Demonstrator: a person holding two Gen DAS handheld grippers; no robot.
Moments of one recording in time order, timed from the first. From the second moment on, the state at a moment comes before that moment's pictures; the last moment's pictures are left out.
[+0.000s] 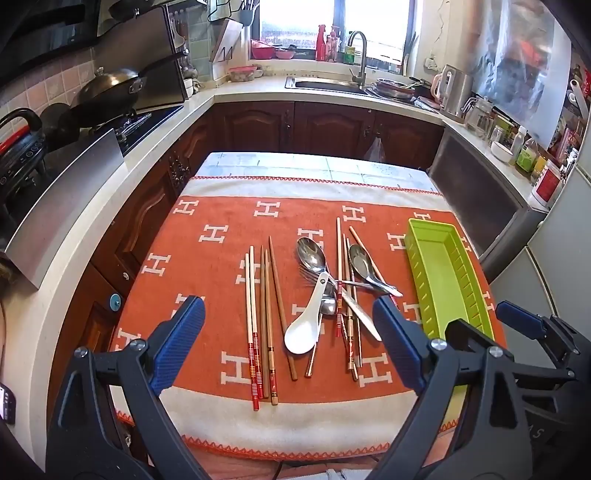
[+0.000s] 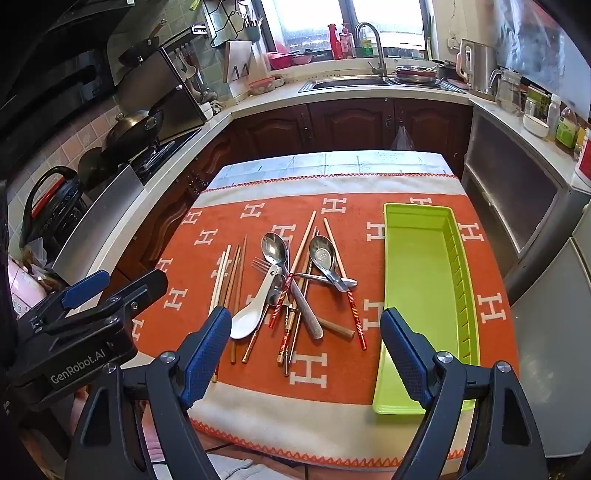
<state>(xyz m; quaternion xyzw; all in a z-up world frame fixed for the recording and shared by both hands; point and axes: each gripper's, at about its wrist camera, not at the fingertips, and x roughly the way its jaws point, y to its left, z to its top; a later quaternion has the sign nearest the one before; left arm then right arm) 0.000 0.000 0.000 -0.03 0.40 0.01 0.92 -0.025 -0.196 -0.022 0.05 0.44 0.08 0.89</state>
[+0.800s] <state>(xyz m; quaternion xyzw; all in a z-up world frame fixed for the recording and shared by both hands) 0.003 -0.001 -0.010 -0.03 0.41 0.01 0.91 -0.025 -0.194 -0.026 0.05 0.44 0.08 0.89</state>
